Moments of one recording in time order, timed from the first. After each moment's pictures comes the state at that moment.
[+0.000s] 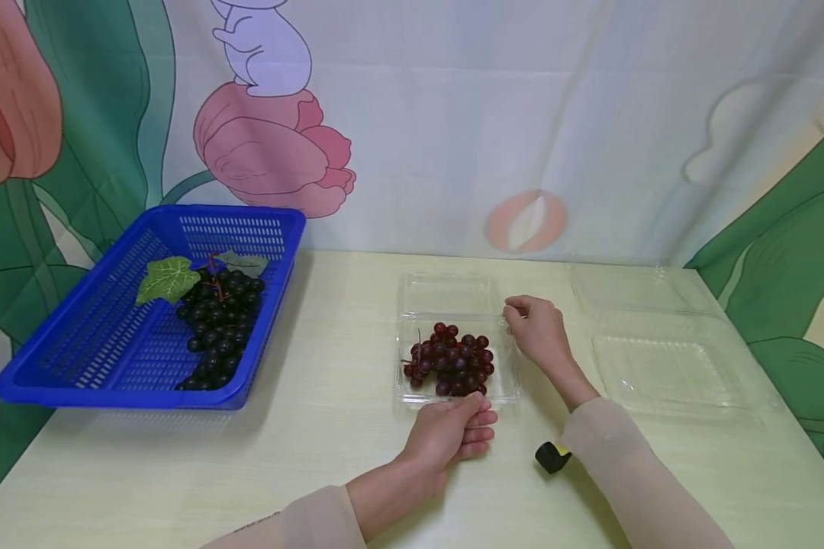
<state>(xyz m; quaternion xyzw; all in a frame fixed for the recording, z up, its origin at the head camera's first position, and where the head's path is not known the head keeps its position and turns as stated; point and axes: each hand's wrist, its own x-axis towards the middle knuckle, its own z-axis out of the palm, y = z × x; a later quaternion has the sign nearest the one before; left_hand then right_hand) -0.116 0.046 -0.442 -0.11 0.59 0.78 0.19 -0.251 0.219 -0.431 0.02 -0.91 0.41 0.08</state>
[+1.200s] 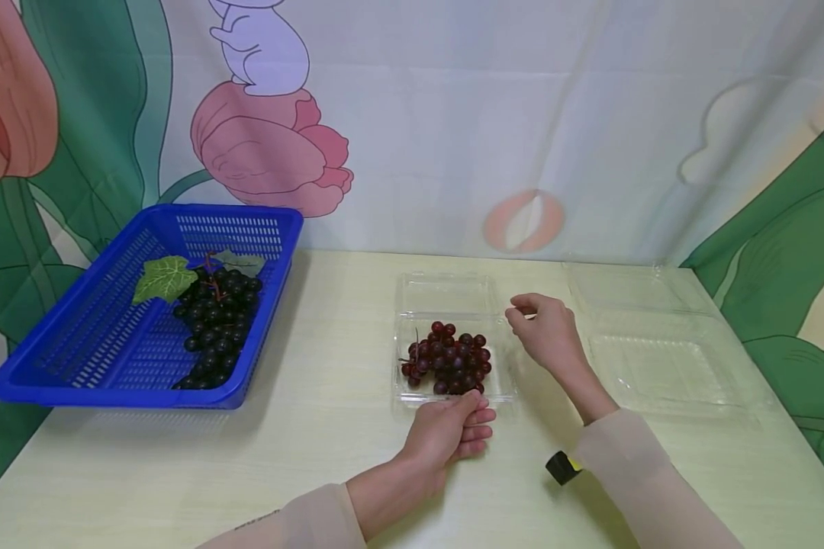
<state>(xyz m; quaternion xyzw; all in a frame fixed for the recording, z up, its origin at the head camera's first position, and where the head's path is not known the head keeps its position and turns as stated) -0.115 0.048 -0.441 -0.12 0.59 0.78 0.18 -0.220 0.221 -0.397 0.03 -0.92 0.39 0.09</state>
